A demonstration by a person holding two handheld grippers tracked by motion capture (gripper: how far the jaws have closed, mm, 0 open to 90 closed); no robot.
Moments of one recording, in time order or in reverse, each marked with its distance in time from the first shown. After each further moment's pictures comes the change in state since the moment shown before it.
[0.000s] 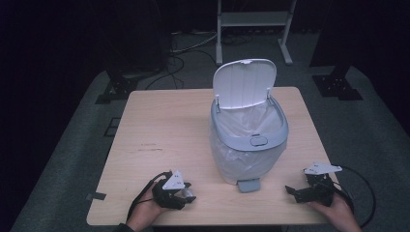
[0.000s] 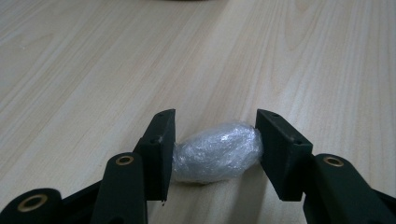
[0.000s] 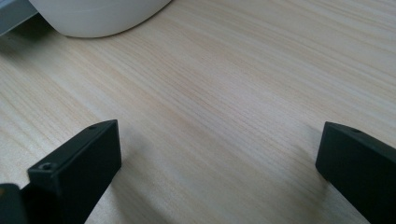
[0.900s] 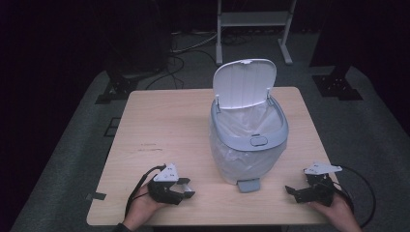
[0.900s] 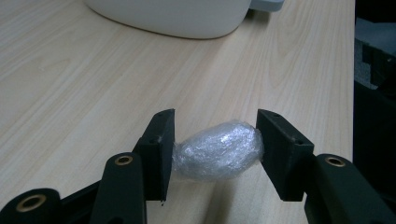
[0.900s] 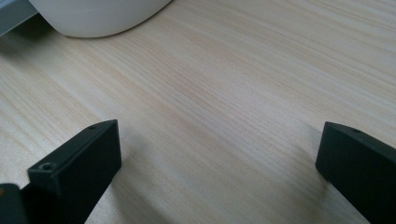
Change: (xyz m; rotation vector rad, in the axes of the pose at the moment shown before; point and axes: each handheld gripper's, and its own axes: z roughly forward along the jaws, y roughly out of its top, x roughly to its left) left arm 0.011 0.008 -0.019 -0.096 -0.059 -0.082; right arm 0.000 0.000 0.000 0.000 0.000 0.000
